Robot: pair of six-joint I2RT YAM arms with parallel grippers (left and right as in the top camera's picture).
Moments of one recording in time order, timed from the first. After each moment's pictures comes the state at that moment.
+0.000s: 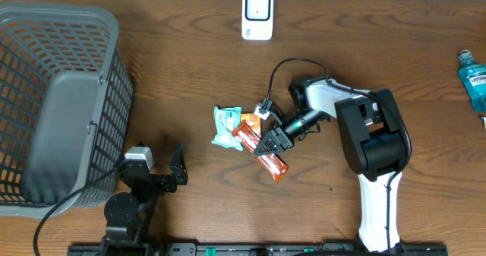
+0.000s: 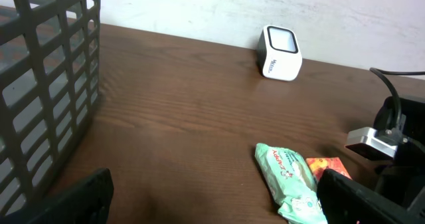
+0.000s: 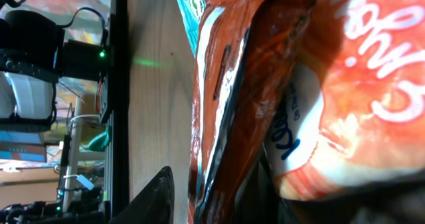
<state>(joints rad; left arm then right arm) -0.09 0.01 0.09 -0.29 0.08 -0.22 0.34 2.27 1.34 -0.98 -1.07 -0.80</state>
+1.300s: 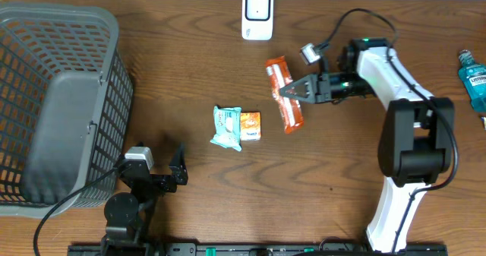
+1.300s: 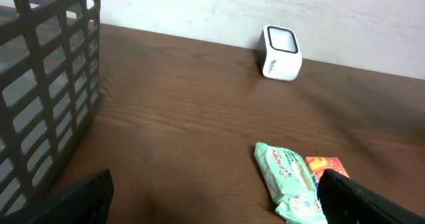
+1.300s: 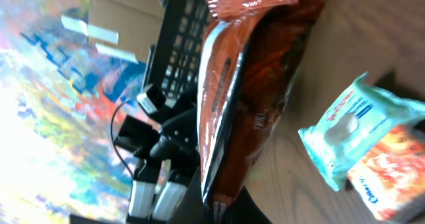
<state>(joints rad) -0.09 0.01 0.09 -0.29 0.08 -0.22 0.08 2.14 1.61 -1.54 -1.50 -0.91</state>
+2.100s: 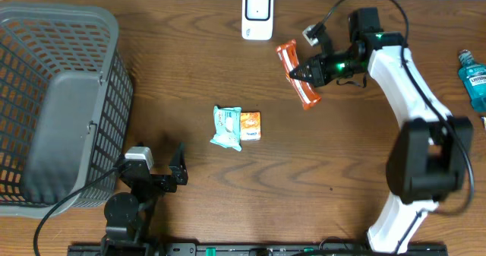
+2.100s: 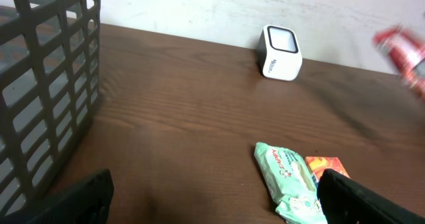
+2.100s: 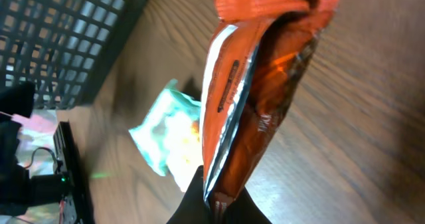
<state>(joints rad) -0.09 0.01 0.09 -0.29 0.08 -0.22 0.09 1.99 1.61 -0.88 -0.89 -0.32</state>
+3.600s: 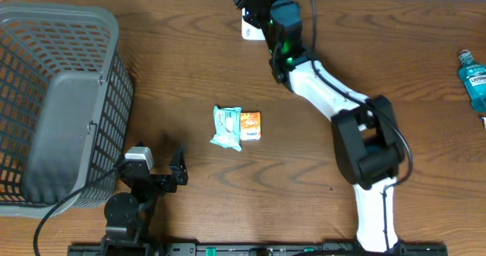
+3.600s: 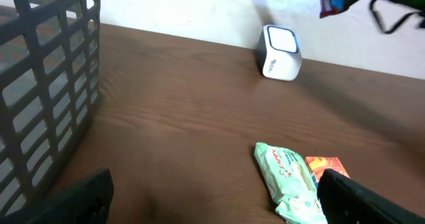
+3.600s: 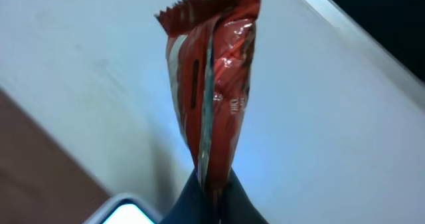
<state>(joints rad) -0.09 0.01 0.09 -0.29 0.08 -0.22 0.45 2.25 1.66 0.63 0.15 -0.69</state>
